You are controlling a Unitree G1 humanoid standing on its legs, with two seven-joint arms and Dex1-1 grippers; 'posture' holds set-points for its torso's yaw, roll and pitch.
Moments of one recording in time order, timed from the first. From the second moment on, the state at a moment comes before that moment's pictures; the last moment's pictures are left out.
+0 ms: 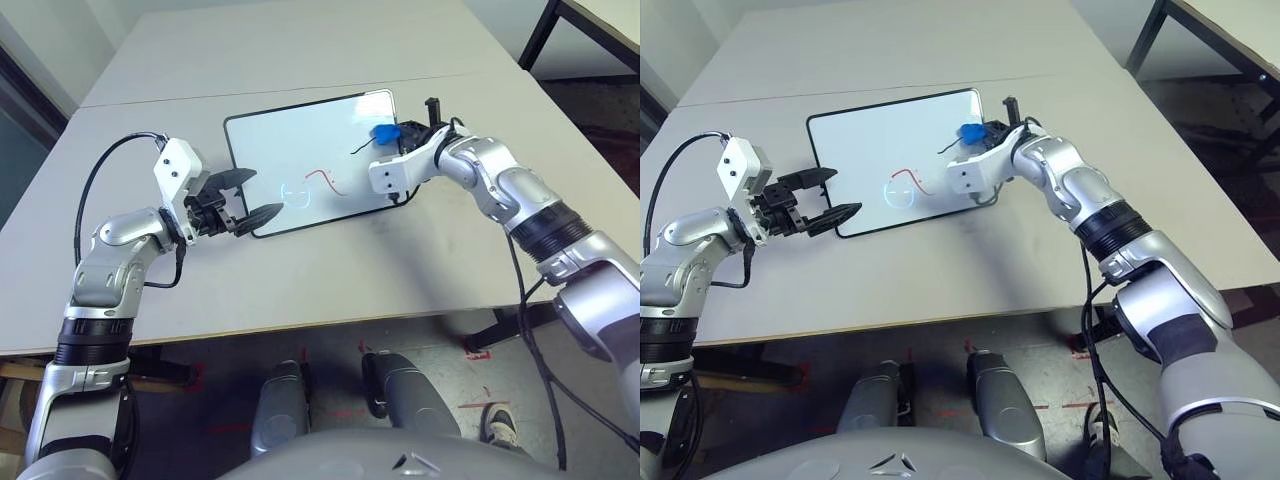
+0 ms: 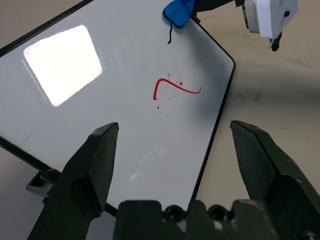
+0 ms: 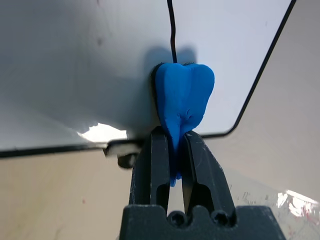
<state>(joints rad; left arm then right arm) -0.33 0.68 0.10 -0.03 -0.43 0.34 -0.93 -0.95 -0.51 0.61 0.47 -0.85 -0.04 0.43</state>
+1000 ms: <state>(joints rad) -0.33 0.66 0.10 -0.03 -0.43 0.34 -0.93 -0.93 -0.49 0.62 0.37 -0.93 -0.06 0.53</state>
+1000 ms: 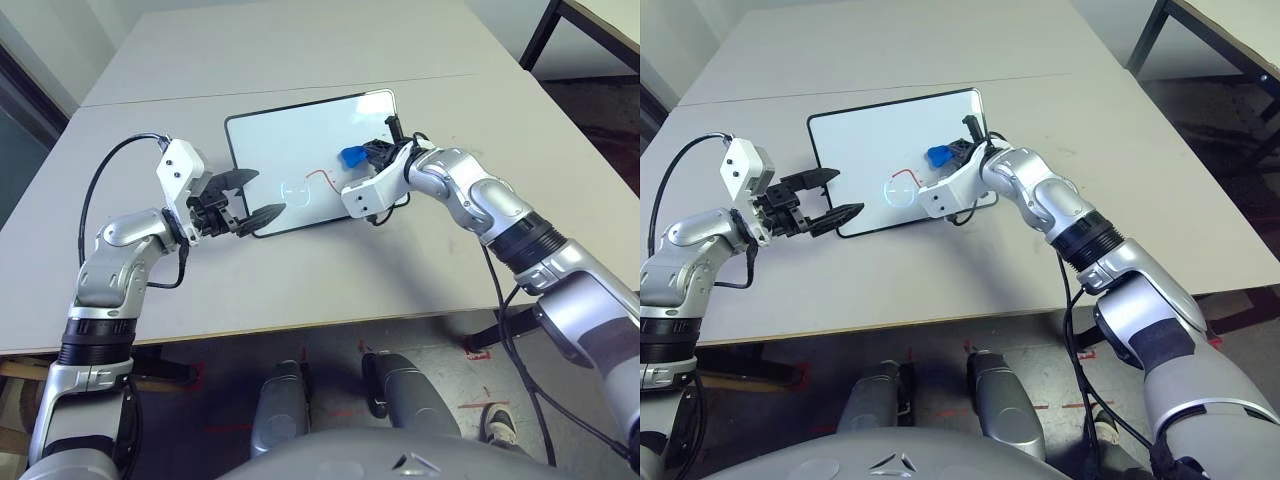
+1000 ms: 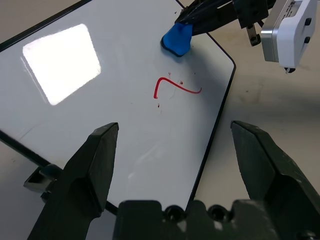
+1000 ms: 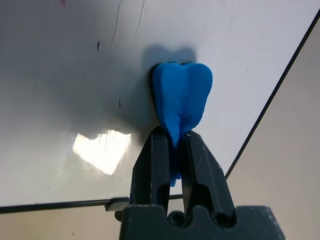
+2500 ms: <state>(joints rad) -0.30 0.73 0.15 0.01 -0.42 0.29 -0.94 -0.85 -0.45 0.57 0.11 -0.93 0.07 0.73</state>
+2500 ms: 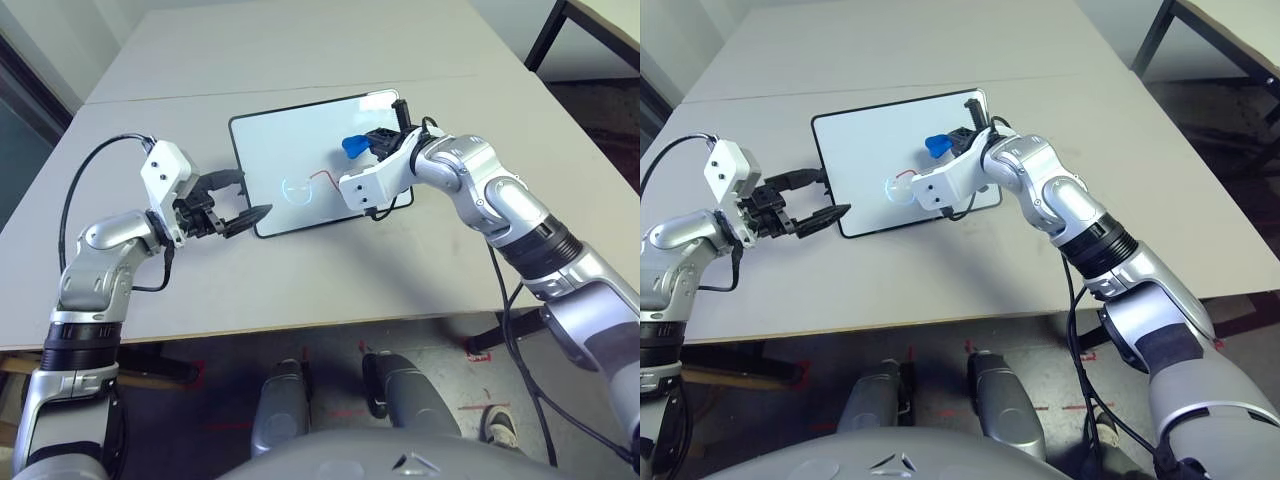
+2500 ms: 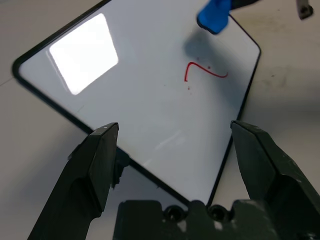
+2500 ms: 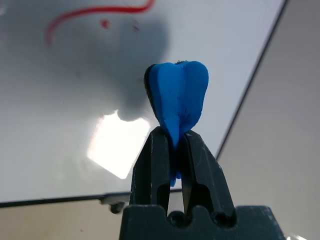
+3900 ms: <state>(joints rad) -0.31 0.71 0.13 0.05 -0.40 0.24 -0.95 -0.90 -0.26 0.70 0.32 -1.05 -0.03 0.54</state>
